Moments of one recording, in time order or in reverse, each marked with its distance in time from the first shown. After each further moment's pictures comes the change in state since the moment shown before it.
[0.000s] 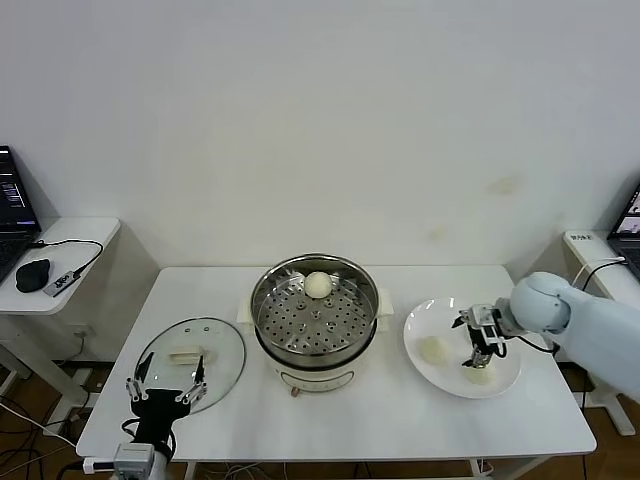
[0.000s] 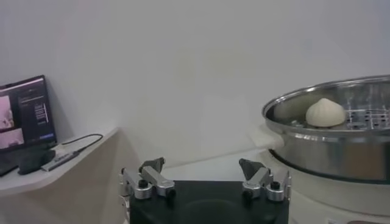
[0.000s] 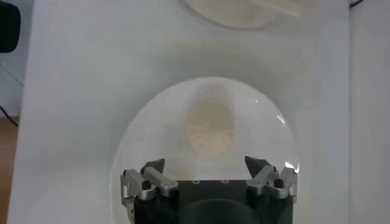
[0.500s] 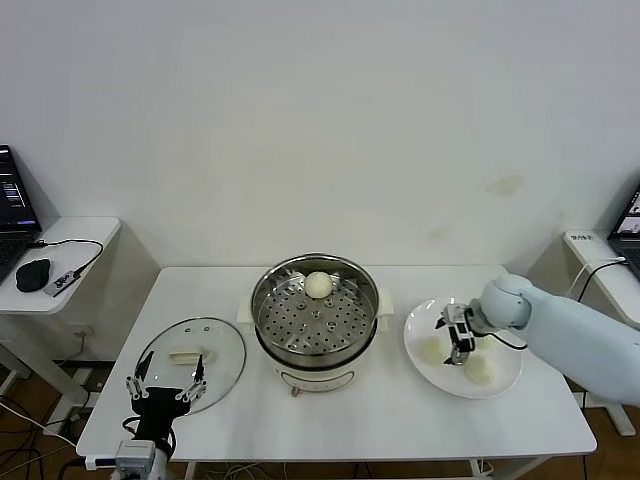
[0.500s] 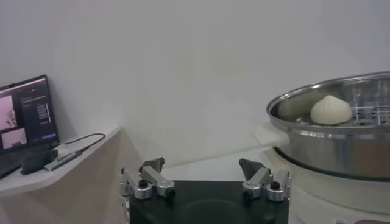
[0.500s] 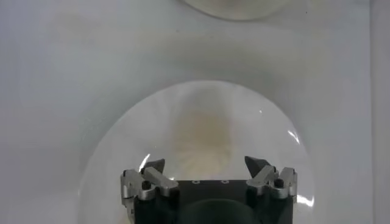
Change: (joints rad) left arm -0.017 -0.003 0.002 0.018 0.002 0.002 0.002; right arm -0.026 0.157 0.007 -0.155 -0.035 0.000 -0.010
